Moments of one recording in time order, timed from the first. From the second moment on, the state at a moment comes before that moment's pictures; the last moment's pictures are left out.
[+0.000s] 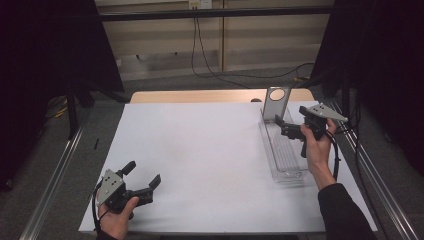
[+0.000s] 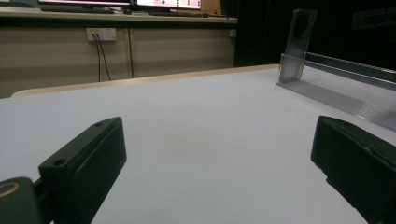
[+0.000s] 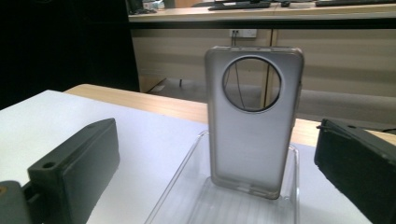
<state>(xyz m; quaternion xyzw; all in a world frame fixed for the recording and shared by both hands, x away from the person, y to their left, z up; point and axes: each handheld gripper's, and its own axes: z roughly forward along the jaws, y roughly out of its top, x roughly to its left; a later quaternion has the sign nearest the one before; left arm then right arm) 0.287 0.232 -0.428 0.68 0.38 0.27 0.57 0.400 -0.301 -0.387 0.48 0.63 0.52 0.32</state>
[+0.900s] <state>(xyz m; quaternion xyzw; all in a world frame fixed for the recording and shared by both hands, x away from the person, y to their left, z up) 0.283 0.231 -0.428 0.68 0.38 0.27 0.57 0.331 -0.314 -0.385 0.48 0.62 0.51 0.35</state>
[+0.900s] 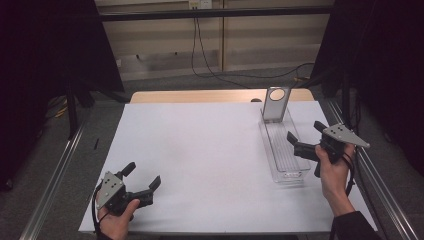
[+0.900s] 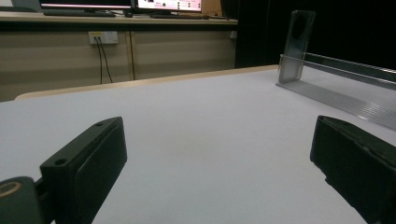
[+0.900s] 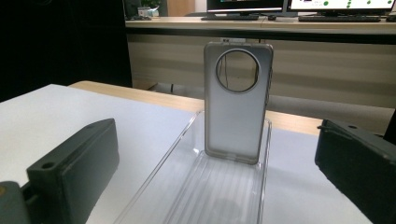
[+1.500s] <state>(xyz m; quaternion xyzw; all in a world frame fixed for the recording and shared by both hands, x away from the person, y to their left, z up) 0.282 0.232 -0.427 0.67 0.38 0.28 0.57 0.285 -0.320 -0.397 0.46 0.61 0.53 0.36</state>
